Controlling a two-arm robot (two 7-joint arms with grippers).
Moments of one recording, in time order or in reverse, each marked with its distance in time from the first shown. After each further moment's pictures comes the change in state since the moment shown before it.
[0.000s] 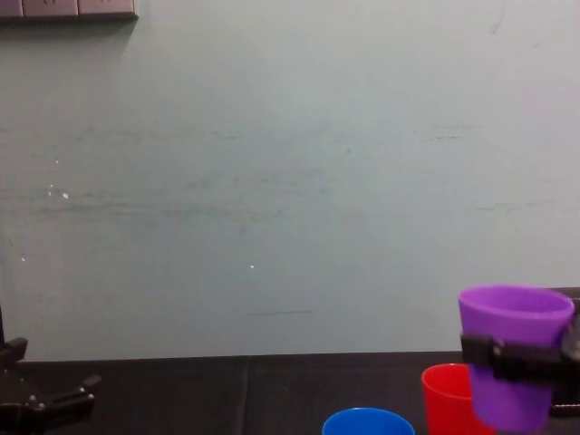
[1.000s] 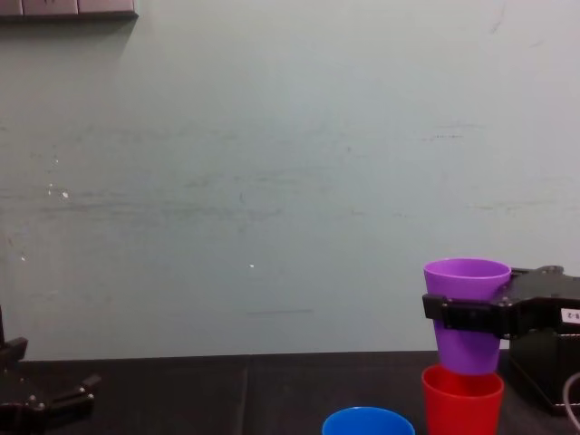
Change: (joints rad) left arm 0.000 0.000 0.000 0.000 0.000 0.000 0.000; right arm 0.296 -0.119 -0.094 0.290 -0.045 0.053 -0.018
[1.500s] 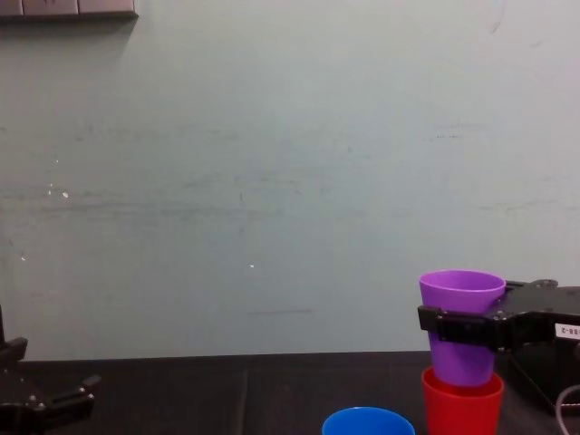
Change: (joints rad) left arm 0.000 0.000 0.000 0.000 0.000 0.000 0.000; right arm 0.003 -0.022 -0.003 0.047 -0.001 -0.038 0.015
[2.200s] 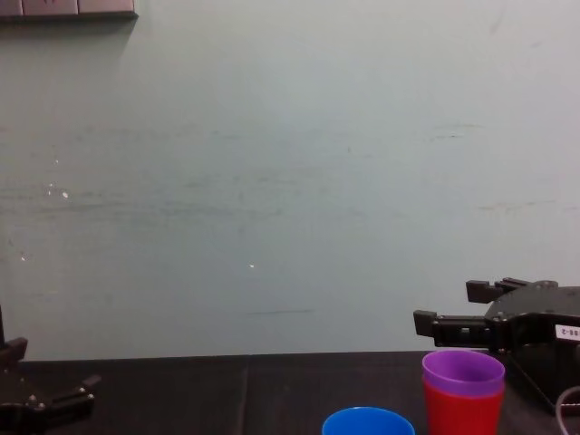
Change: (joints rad) left arm 0.000 0.000 0.000 0.000 0.000 0.000 0.000; right arm -0.001 -0.001 0.001 0.003 -0.001 -0.005 0.001
